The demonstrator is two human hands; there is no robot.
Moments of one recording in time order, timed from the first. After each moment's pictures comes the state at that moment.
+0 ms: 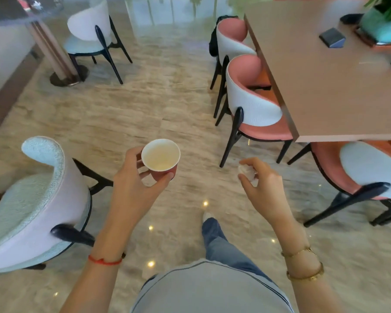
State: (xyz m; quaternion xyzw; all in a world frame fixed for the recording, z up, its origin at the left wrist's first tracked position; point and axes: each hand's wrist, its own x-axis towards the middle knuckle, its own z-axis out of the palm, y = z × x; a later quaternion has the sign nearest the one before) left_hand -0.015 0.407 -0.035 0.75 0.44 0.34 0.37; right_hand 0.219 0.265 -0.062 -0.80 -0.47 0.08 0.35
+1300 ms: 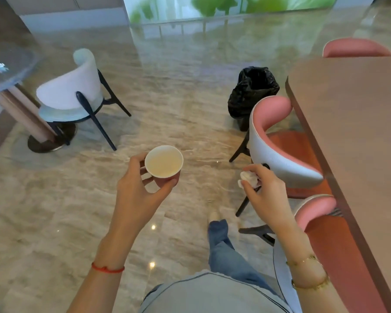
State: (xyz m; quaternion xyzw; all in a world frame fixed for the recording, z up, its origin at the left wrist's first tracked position) left_hand 0.474 1.266 -0.012 0.75 0.42 0.36 0.36; right_hand 0.713 1.130 -0.041 -0.79 -0.47 0.12 0.38
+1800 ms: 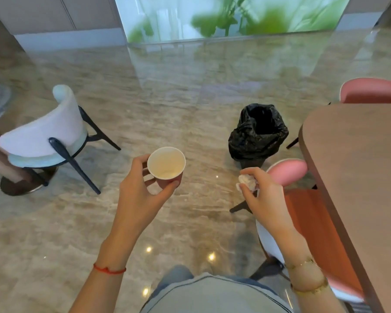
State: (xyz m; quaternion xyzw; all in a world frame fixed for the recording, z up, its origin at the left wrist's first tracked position) left_hand 0.722 1.583 0.004 0.75 0.41 0.38 0.36; right_hand 0.957 1.453 -0.028 -0.78 -0.49 0.10 0.38
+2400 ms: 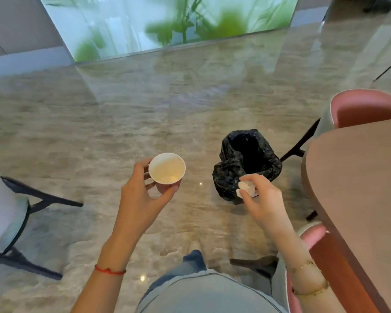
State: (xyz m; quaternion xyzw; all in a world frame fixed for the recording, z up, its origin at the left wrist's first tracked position) left_hand 0.983 1.923 -0.018 0.79 0.32 0.32 0.41; right_hand 1.191 1.739 -0.063 -0.82 -0.40 0.06 0.40
